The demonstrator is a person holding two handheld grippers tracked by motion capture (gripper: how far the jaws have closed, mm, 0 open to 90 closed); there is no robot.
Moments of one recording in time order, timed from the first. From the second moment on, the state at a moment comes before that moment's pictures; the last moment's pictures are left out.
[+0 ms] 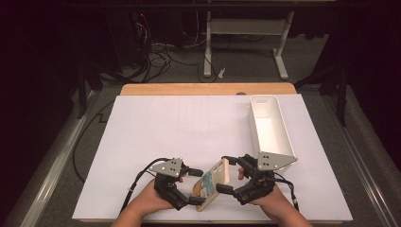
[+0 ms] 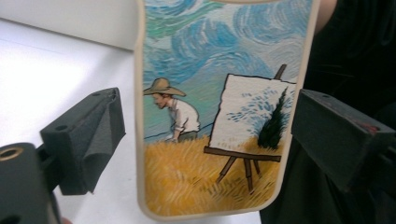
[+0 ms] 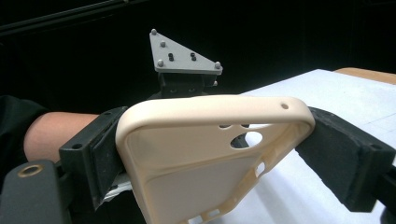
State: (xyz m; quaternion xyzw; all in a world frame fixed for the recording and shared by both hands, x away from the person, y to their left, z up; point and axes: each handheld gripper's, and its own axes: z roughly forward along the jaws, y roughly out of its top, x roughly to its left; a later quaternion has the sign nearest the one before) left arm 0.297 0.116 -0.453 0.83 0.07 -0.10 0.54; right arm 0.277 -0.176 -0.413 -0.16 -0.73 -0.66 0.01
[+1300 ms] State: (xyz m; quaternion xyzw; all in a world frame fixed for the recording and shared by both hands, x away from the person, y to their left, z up) left arm 0.292 0.202 -0.456 0.81 0.27 0.12 0.51; right arm 0.275 -0.190 -0.403 -0.17 -0.73 -0.66 -0.05
